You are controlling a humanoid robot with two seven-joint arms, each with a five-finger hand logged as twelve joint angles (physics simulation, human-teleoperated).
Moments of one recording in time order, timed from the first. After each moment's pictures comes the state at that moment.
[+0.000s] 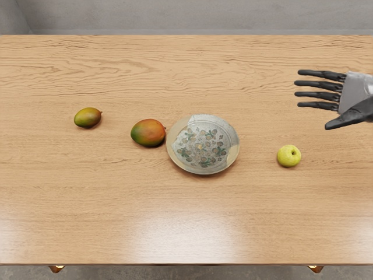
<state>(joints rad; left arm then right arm) -0.01 0.00 0.00 -0.27 0.04 -0.05 0.06 0.75 -1.16 0.56 1.41 0.12 0.61 -0.19</state>
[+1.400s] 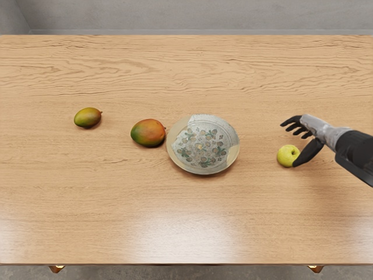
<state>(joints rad) -0.01 0.00 0.00 -0.27 0.04 -0.05 0.06 0.85 -0.86 0.28 1.61 -0.93 -0.22 -0.51</state>
